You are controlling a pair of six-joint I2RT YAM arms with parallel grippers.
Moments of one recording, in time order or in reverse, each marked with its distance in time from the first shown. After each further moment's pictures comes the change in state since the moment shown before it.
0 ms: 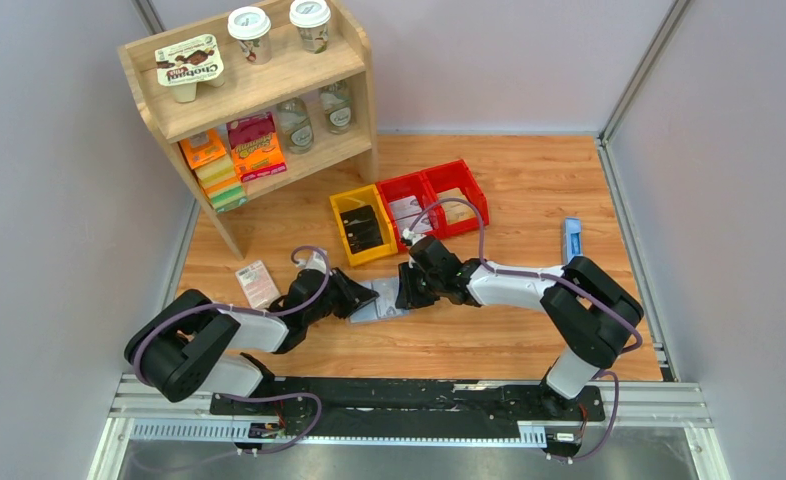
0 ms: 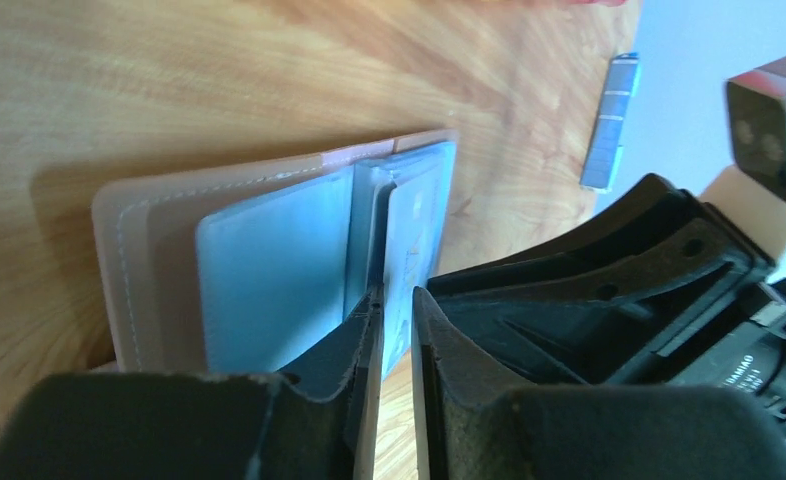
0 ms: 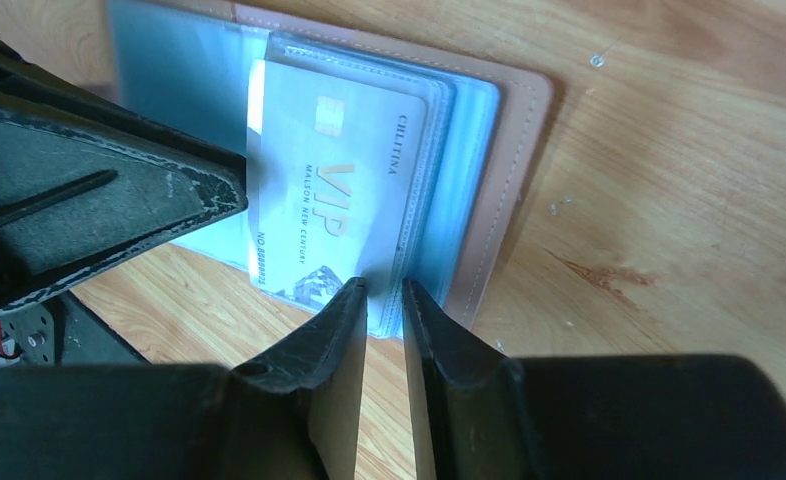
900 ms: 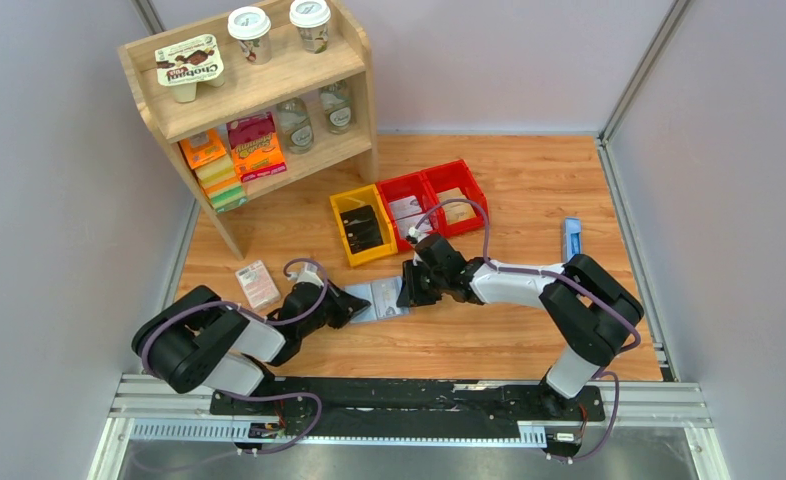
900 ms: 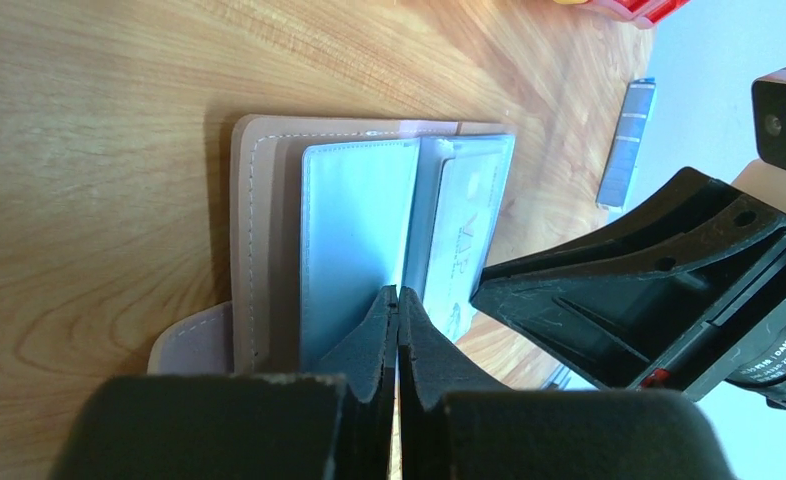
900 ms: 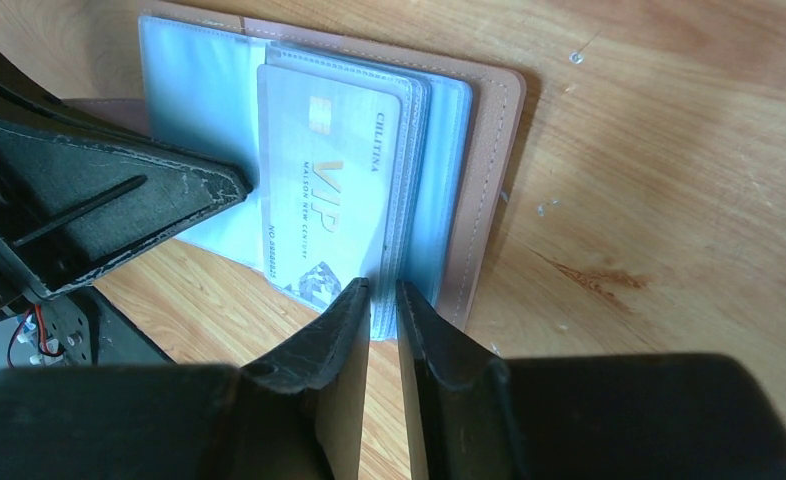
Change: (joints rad) left arm -0.005 0.063 -0.113 0.187 -0.063 -0.042; right arm -0.050 0.006 -0.021 0.036 -0.056 0.048
